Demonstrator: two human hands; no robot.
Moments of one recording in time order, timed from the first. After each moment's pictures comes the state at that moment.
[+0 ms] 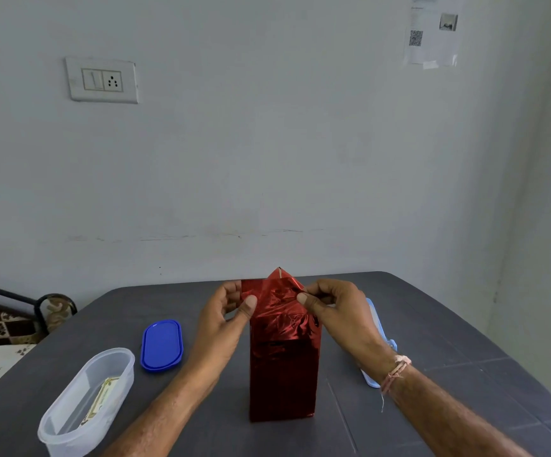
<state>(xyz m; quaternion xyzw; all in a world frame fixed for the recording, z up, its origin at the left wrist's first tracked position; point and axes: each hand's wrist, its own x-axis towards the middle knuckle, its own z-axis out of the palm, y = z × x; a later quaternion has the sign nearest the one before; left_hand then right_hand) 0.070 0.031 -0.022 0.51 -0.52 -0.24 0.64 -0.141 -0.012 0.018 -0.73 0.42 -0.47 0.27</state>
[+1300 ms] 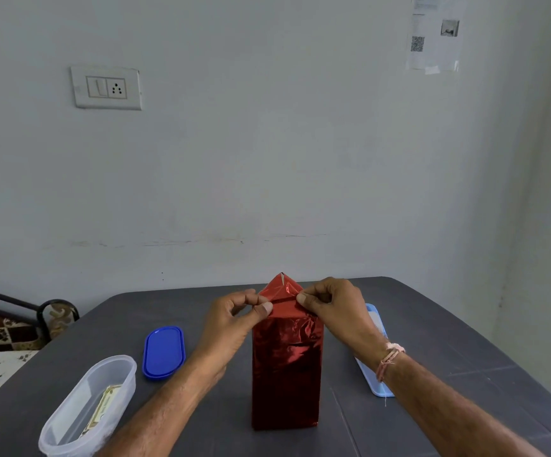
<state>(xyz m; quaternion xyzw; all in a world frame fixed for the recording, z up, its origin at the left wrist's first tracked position) 0.071 0.017 -0.006 0.52 -0.53 -0.28 0.61 -0.128 -0.050 0.016 -0.73 0.43 -0.46 0.28</state>
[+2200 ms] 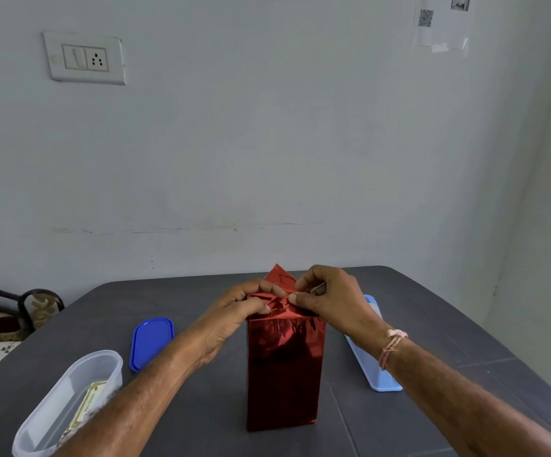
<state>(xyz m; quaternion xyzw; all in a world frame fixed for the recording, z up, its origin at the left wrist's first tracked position) 0.079 0.001 0.010 0.49 -0.61 -0.41 0.47 -0.127 -0.063 0.021 -0.76 0.43 -0.40 0.26</state>
